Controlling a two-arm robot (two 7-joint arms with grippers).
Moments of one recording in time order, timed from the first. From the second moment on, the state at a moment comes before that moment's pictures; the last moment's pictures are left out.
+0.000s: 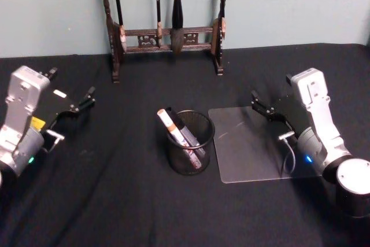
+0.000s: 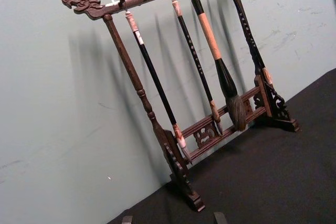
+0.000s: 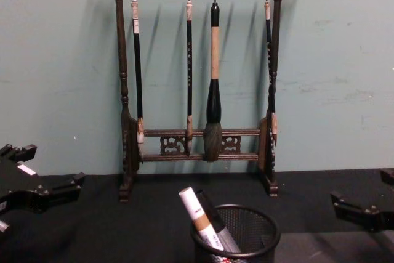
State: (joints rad) left arm -0.20 0.60 0.45 -1.41 -0.25 -0.12 0.03; right arm 0.17 0.27 -0.26 -1.32 -0.02 -0.09 0.06
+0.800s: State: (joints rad) left arm -0.20 0.60 0.45 -1.41 -0.25 -0.12 0.03; right arm 0.17 0.27 -0.26 -1.32 -0.02 -0.09 0.06
